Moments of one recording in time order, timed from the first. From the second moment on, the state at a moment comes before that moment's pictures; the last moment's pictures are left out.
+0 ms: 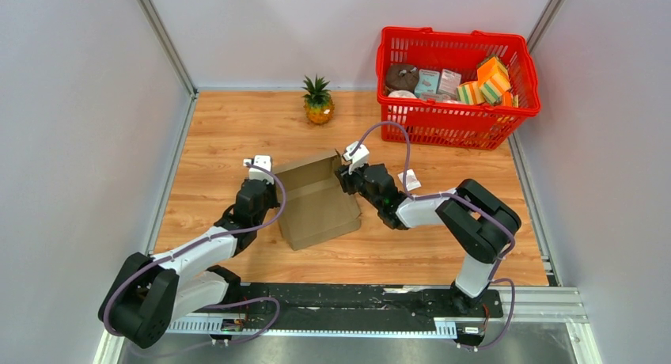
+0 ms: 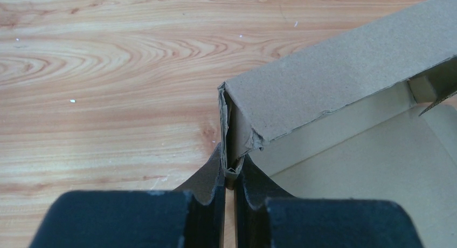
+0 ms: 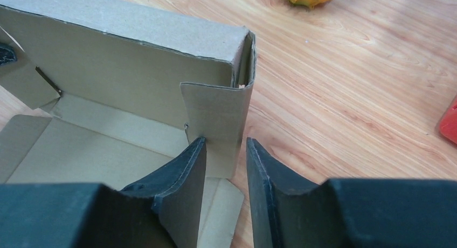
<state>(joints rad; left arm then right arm) -0.47 1.07 0.32 0.36 -0.34 -0.18 0.78 1.75 0.72 0.83 0.12 0.03</state>
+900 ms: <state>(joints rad) -0.47 1.08 0.30 0.38 -0.36 -0.19 0.74 1.88 0.97 0.63 -0.01 0.03</state>
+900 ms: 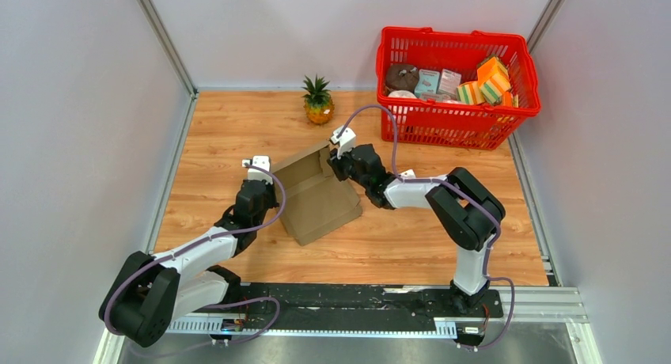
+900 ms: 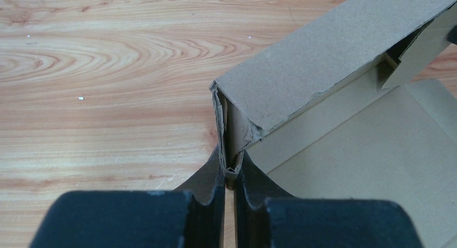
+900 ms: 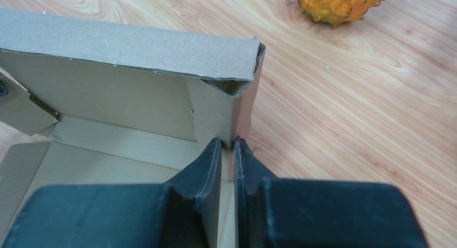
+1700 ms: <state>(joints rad) -0.47 1.08 0.30 0.38 -0.34 -0.20 0.69 2.01 1.21 0.47 -0.10 0.06</state>
